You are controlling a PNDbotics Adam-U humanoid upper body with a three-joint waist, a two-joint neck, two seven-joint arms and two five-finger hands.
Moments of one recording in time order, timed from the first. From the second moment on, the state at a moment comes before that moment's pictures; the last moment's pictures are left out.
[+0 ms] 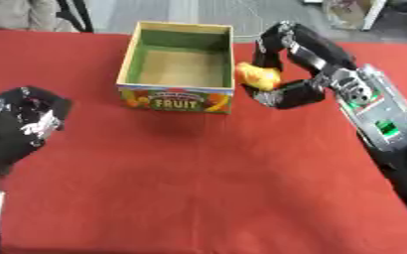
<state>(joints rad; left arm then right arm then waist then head) -0.24 0.21 0.10 -1.84 -0.04 0.12 -0.25 -0.79 -0.42 0.29 -1.45 0.44 -0.39 0.23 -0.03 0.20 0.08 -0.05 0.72</state>
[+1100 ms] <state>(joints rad) -0.35 0.17 0.02 -1.85 -0.01 0.11 -0.32 -0.98 -0.31 0.11 -0.89 0.77 -0.36 -0.02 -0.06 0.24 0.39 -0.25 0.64</state>
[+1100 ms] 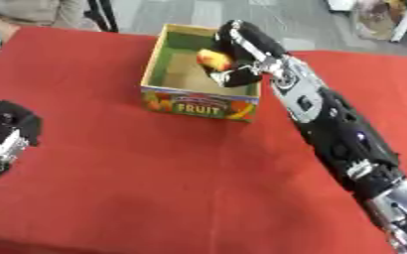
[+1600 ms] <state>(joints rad) -0.37 0.17 0.00 -1.85 0.00 0.11 -0.35 -1.02 -0.31 0.06 -0.77 1.02 -0.36 -0.15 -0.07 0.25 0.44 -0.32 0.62</state>
